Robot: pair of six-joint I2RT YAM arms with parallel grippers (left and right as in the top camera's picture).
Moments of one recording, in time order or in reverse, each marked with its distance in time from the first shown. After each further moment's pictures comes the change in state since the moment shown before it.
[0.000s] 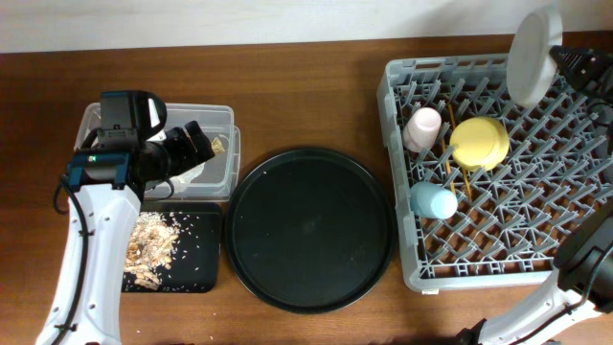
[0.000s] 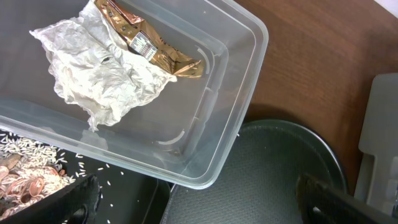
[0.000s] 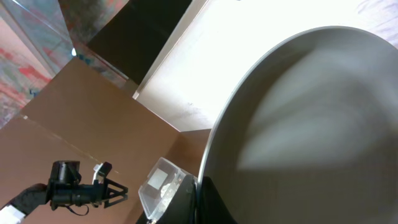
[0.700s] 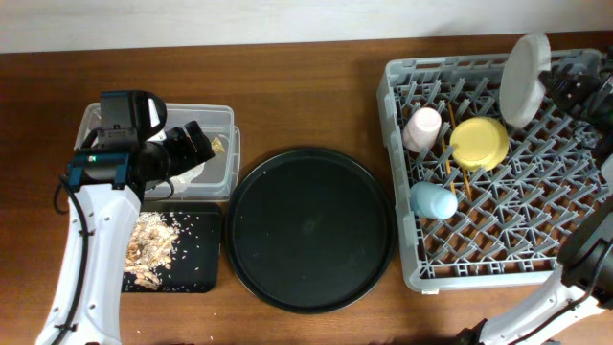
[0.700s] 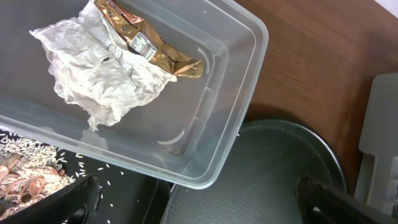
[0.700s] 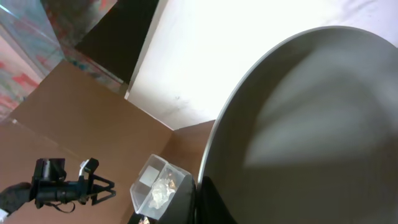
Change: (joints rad) left arm 0.000 0.000 0.000 0.000 0.000 0.000; right arm -0.029 0.043 -0.132 0.000 0.000 -0.127
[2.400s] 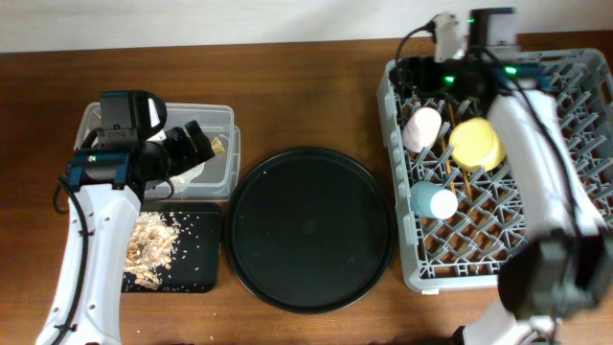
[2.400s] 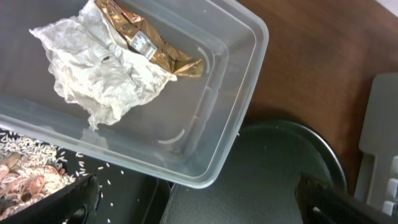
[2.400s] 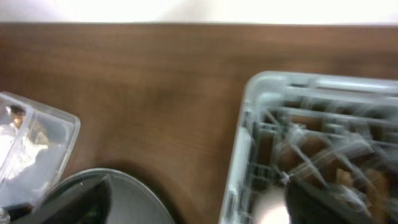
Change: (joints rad) left arm 0.000 0.000 0.000 0.001 0.000 0.000; right arm 0.695 -0.288 0.283 -1.244 1.168 -0.741
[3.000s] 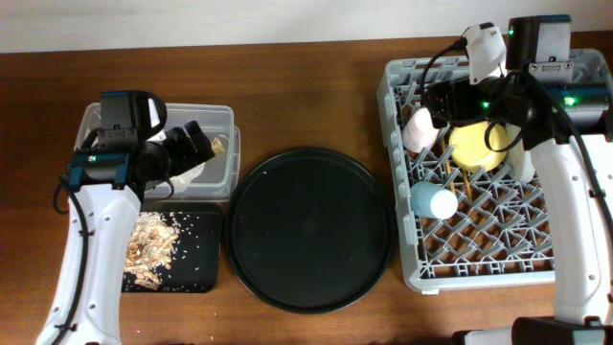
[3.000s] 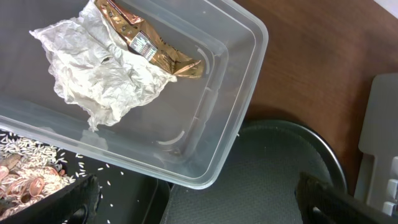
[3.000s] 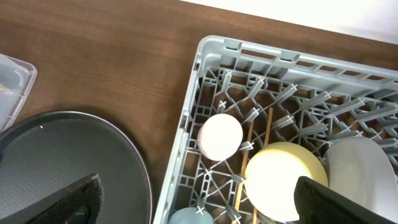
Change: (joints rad) left arm 0.000 0.000 0.000 -0.001 0.000 0.000; right arm 0.000 -0.208 0.034 -0.268 0.203 -0.145
